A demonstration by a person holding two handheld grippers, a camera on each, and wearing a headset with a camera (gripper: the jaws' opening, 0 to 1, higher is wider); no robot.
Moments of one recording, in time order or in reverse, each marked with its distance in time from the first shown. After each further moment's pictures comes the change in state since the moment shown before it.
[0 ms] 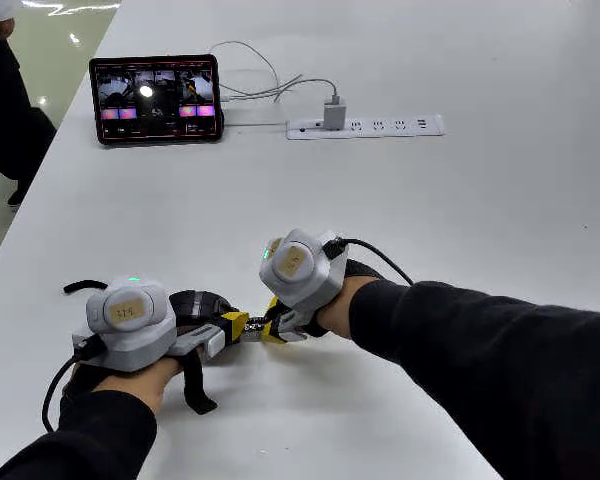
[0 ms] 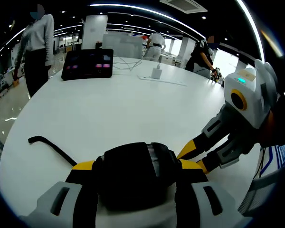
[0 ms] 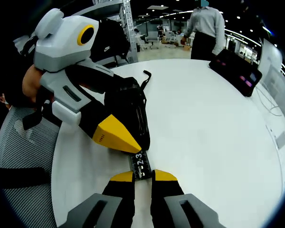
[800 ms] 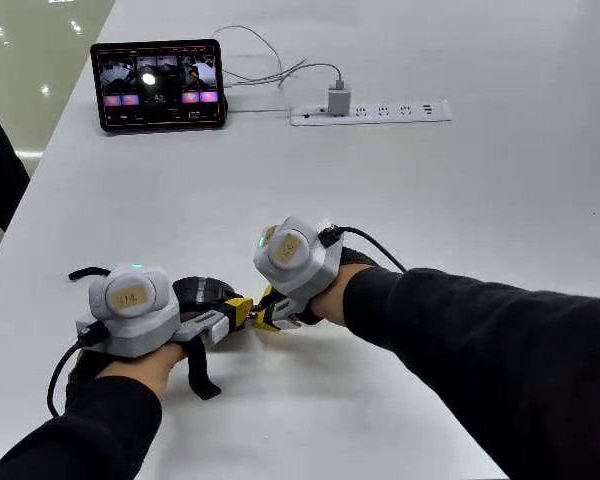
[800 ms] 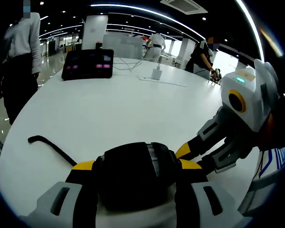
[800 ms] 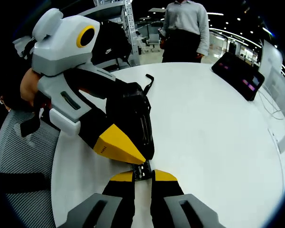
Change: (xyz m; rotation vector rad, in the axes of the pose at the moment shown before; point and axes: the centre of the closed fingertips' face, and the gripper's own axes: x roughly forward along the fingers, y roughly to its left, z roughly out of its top) left arm 0.000 0.001 0.001 -0.006 -0.006 -0.005; right arm 0.010 0.004 0.012 -0.011 -0.027 0.008
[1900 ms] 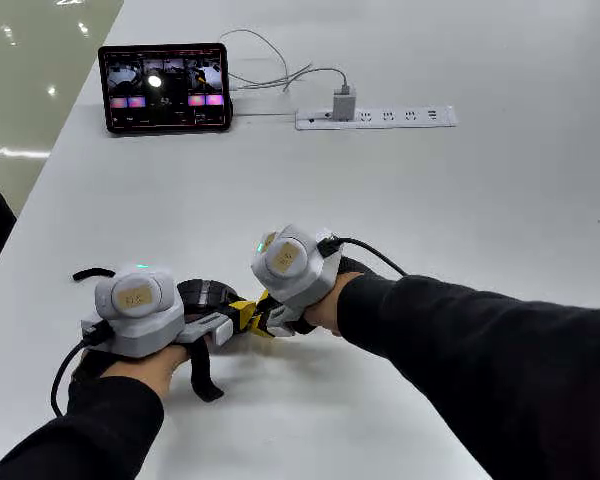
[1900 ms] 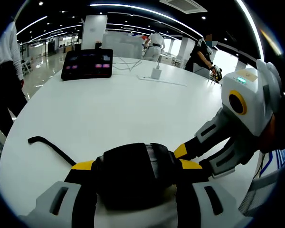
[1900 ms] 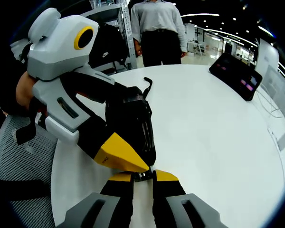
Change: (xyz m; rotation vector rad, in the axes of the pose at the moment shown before) left arm 0.002 -0.001 0.000 0.007 0.002 0.003; right arm 0.004 0.003 0.006 0.023 -0.031 -0.024
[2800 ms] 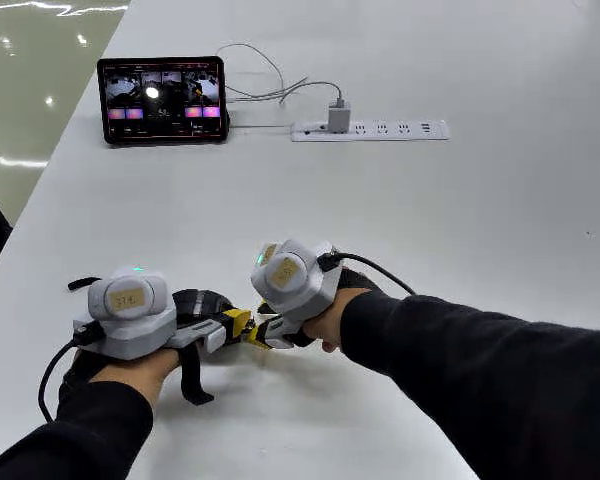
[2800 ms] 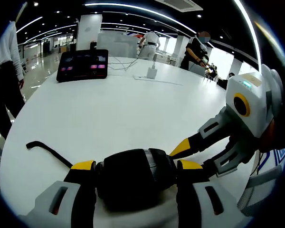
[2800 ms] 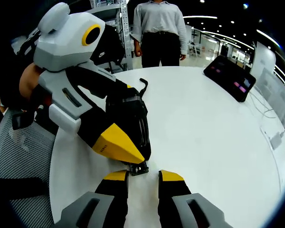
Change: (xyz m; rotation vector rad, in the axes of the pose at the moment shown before) left arm -0.003 0.000 0.006 0.019 0.017 -0.044; right arm -0.013 -0.005 -0.004 -0.002 -0.004 -0.061
